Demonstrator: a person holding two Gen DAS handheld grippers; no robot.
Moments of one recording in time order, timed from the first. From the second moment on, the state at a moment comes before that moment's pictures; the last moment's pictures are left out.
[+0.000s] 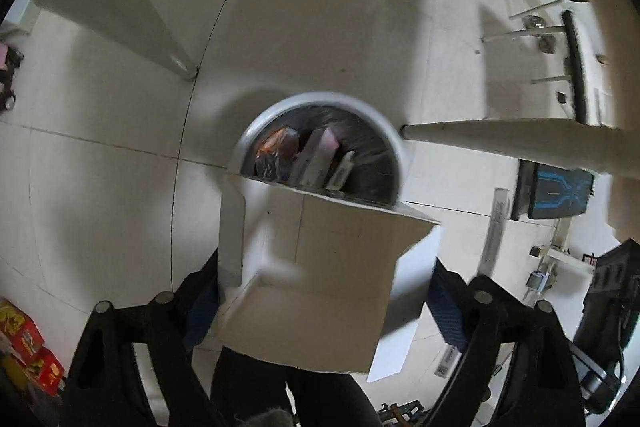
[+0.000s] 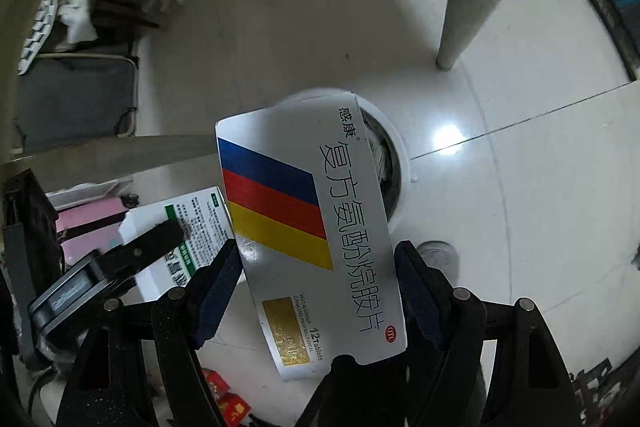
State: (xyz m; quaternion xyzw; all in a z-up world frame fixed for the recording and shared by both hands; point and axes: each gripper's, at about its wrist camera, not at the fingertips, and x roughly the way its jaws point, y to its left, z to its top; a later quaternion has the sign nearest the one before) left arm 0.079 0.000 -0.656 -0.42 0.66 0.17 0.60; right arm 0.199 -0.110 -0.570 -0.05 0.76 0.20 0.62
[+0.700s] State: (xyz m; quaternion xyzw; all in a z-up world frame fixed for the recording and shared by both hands) left arm 0.032 -0.034 -0.541 -0.28 0.66 0.25 0.65; right arm 0.180 -0.127 -0.513 -0.13 0.72 0.21 0.65
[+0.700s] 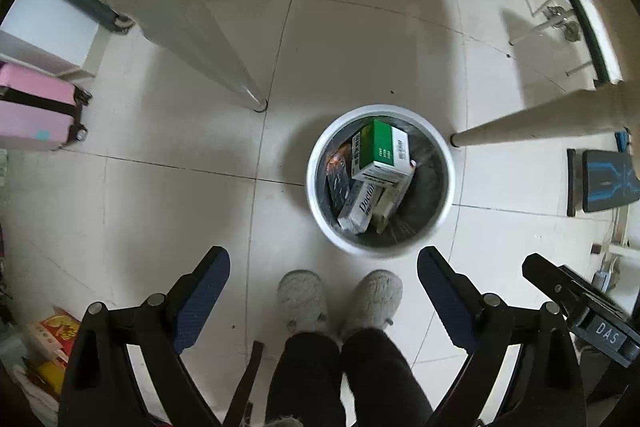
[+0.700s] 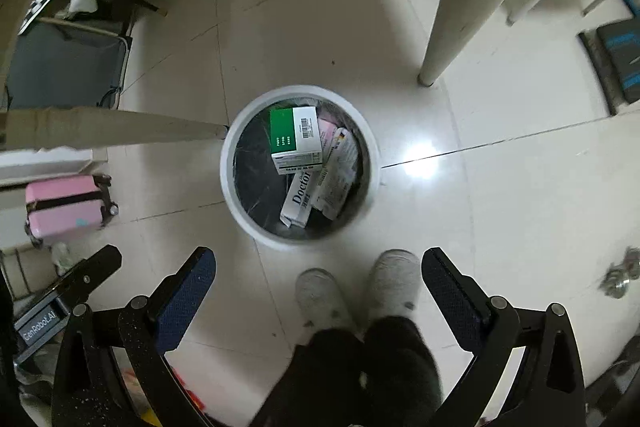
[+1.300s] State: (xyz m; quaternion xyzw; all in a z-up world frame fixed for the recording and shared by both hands) left arm -0.004 -0.076 -0.284 -0.26 0.62 0.20 0.71; right arm 0.109 -0.148 -0.203 -0.15 0.67 0.28 0.67
